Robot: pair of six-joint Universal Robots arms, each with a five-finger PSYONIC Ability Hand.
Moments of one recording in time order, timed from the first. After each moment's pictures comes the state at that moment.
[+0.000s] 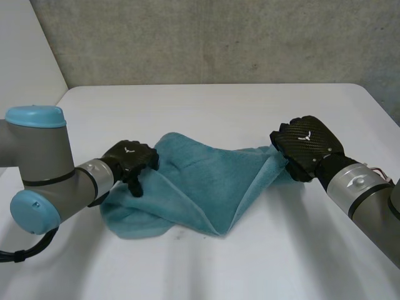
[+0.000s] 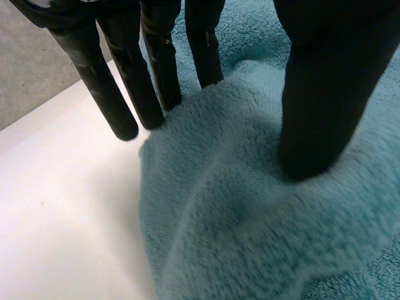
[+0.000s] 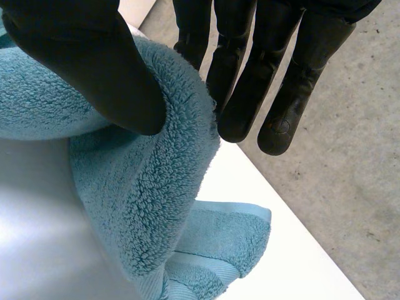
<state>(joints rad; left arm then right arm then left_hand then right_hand) 4.40 -2.16 -1.39 3.07 -1.27 3.56 1.85 -1.41 1.81 -0.24 1.20 2.61 0.60 0.59 0.59 0.59 0.42 0.98 1.18 1.18 1.19 0.98</state>
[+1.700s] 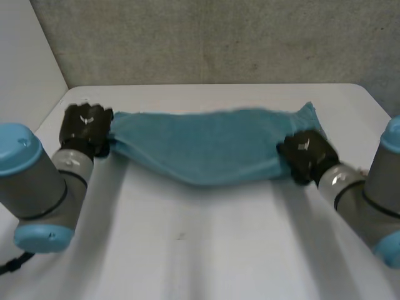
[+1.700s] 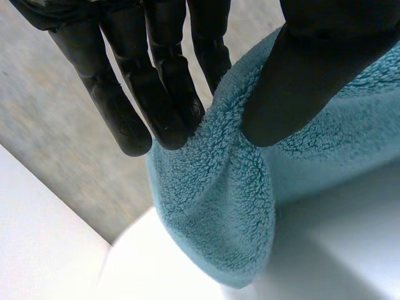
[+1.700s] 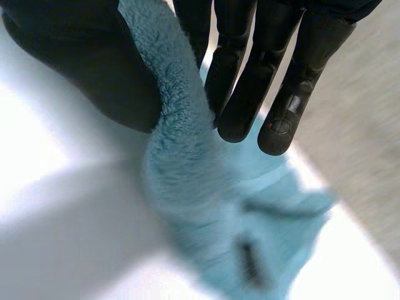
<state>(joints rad) 4.37 -1.91 -1.72 3.61 -1.66 3.55 1.88 -1.21 1.69 -0.14 1.36 2.53 1.10 1.20 1.19 1.20 0.94 0.98 1.18 1.19 1.19 0.98</state>
